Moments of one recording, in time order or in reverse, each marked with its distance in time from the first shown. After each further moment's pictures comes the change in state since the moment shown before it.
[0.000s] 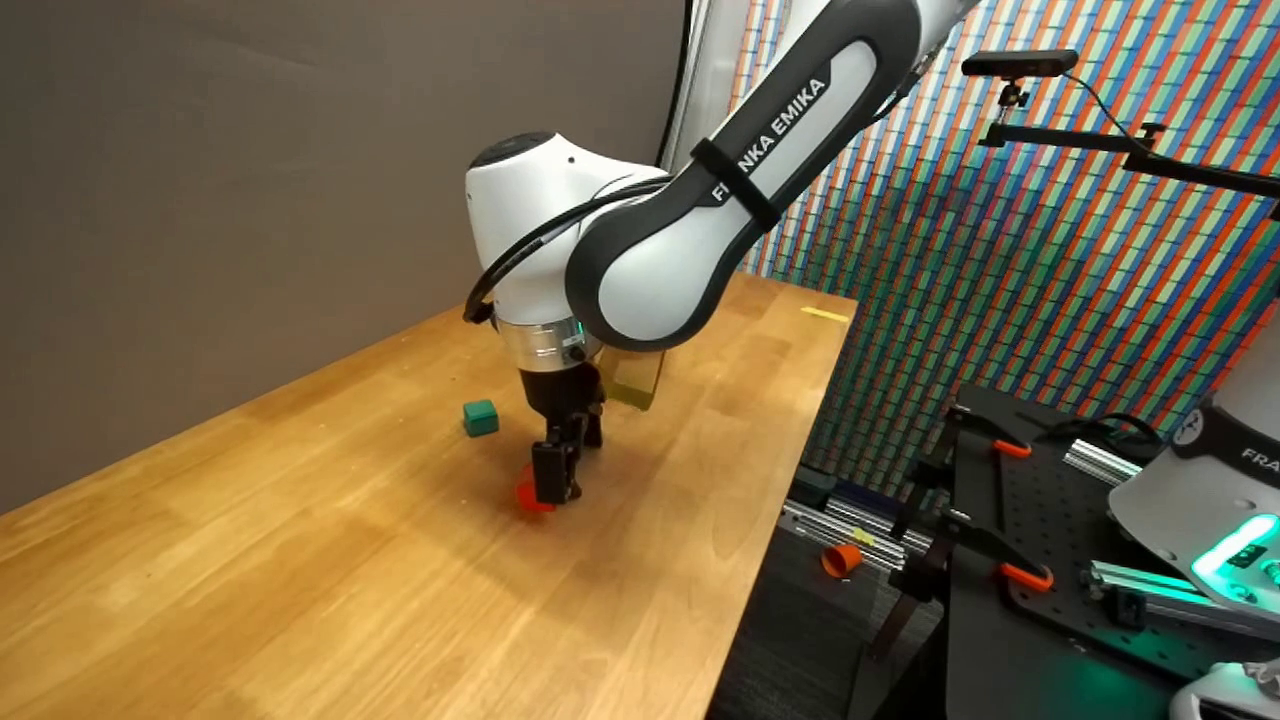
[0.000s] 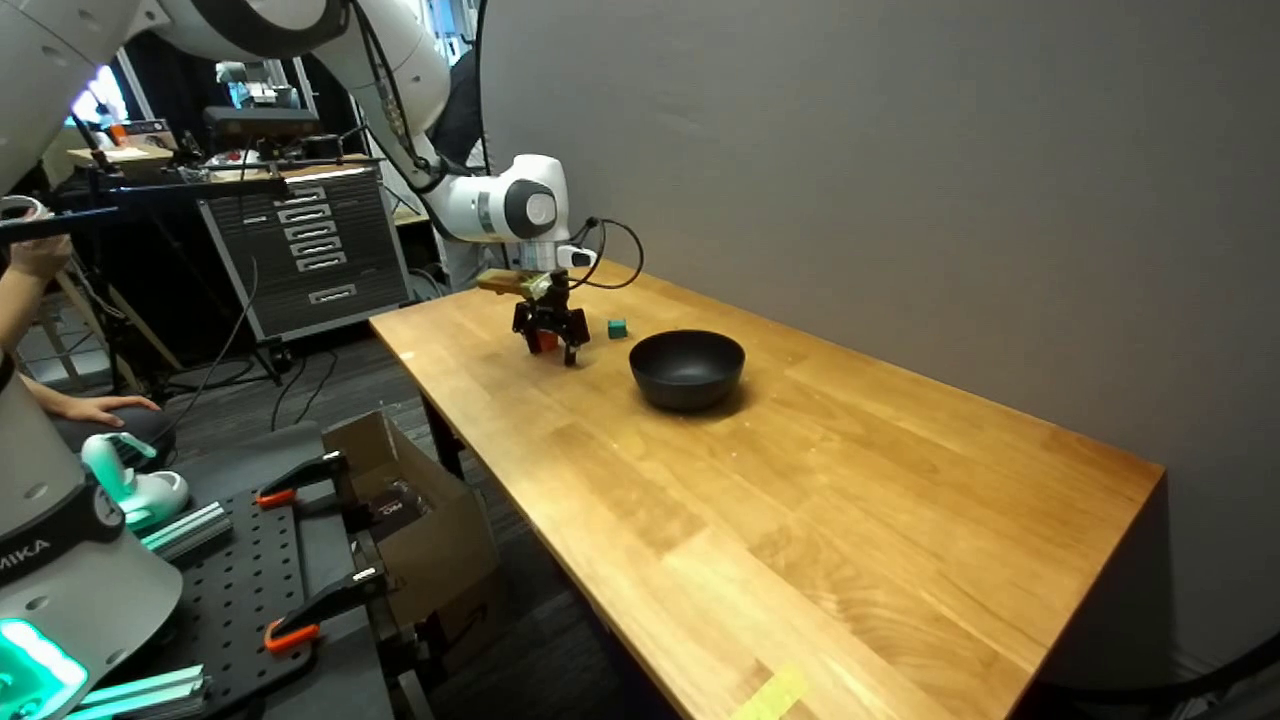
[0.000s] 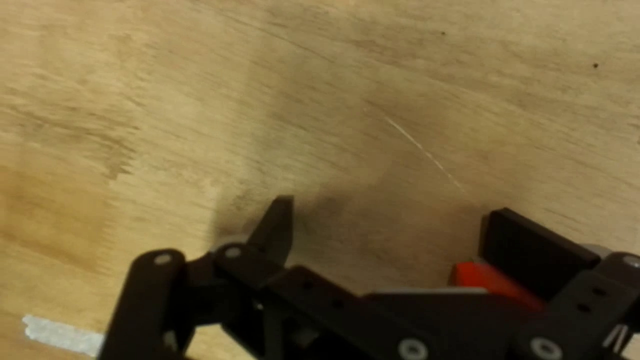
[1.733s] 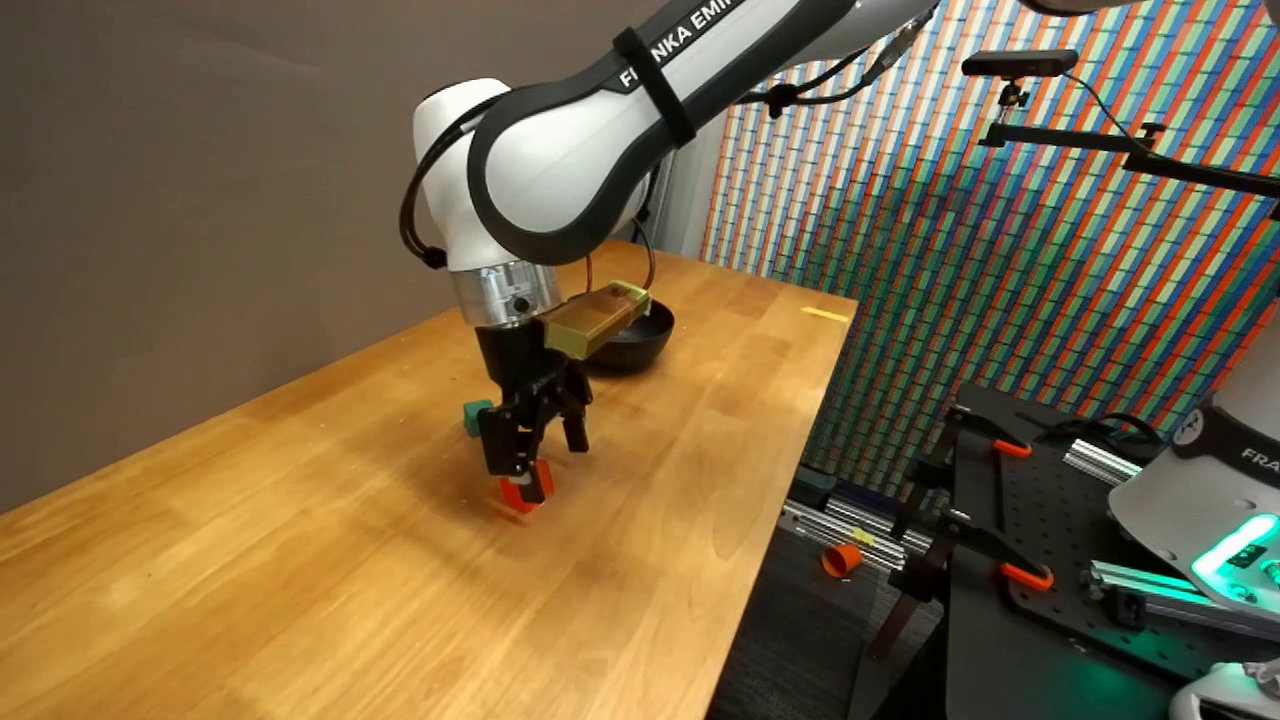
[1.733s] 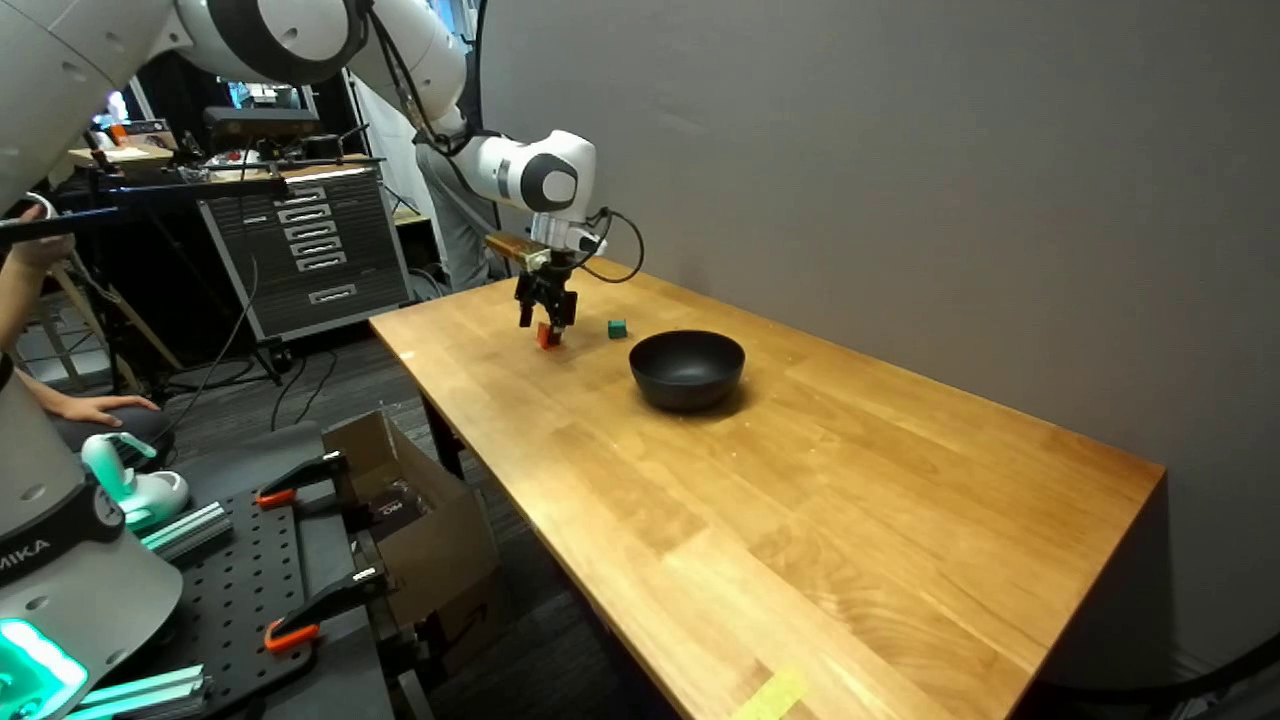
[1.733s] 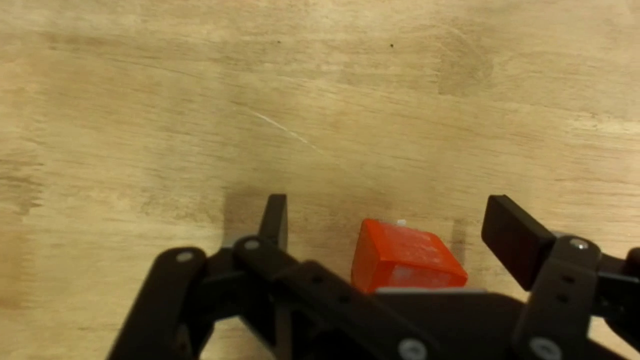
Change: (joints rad) arm -0.032 0.061 0.041 0.226 0.251 -0.265 0.010
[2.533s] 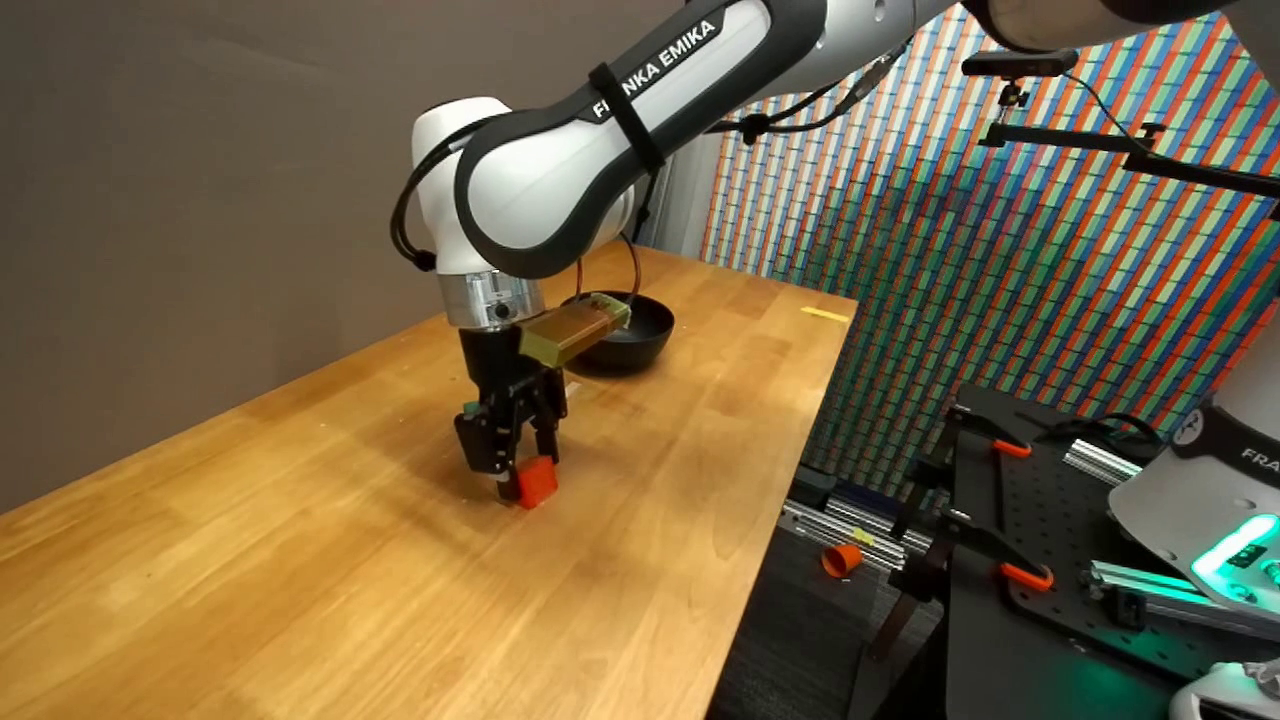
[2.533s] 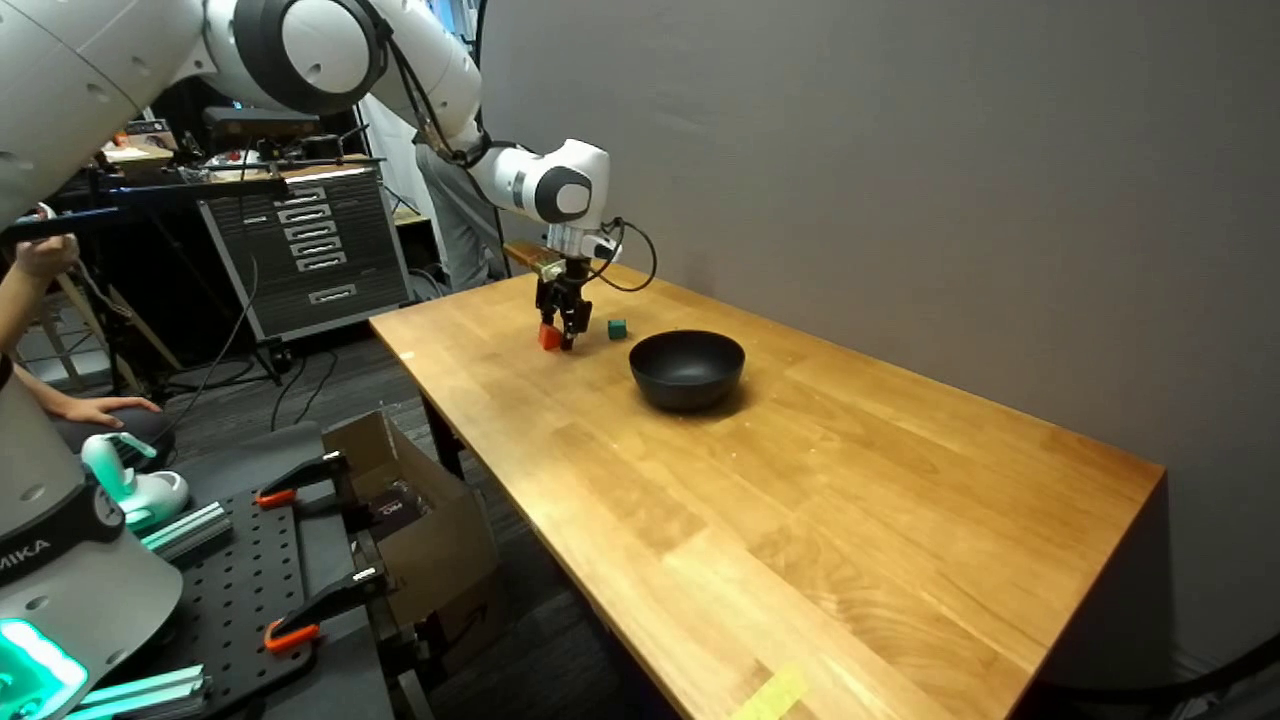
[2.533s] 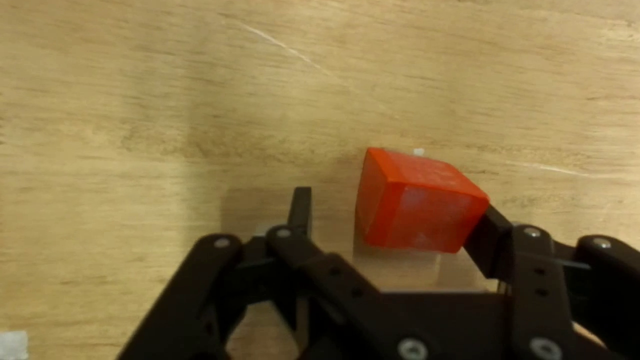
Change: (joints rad) arm -0.012 0.080 -0.007 0.096 0.016 0.047 0.001
